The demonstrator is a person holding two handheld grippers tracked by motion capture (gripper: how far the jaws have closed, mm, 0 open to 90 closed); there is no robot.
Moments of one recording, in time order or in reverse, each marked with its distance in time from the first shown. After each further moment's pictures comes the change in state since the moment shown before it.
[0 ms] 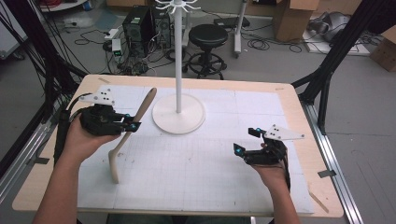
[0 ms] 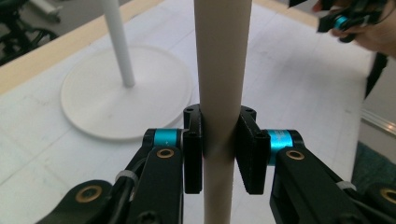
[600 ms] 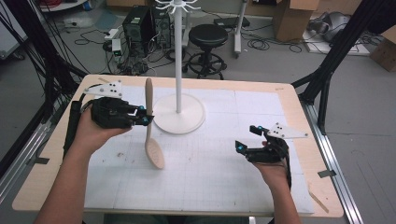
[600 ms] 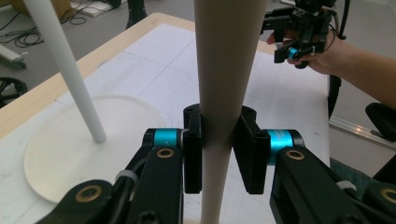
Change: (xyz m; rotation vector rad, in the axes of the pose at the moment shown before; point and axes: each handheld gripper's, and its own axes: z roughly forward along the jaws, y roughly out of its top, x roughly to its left) left arm -0.006 0.028 0.017 -0.100 -0.127 0.102; right arm -0.004 0.004 -0.003 -0.038 0.004 0.021
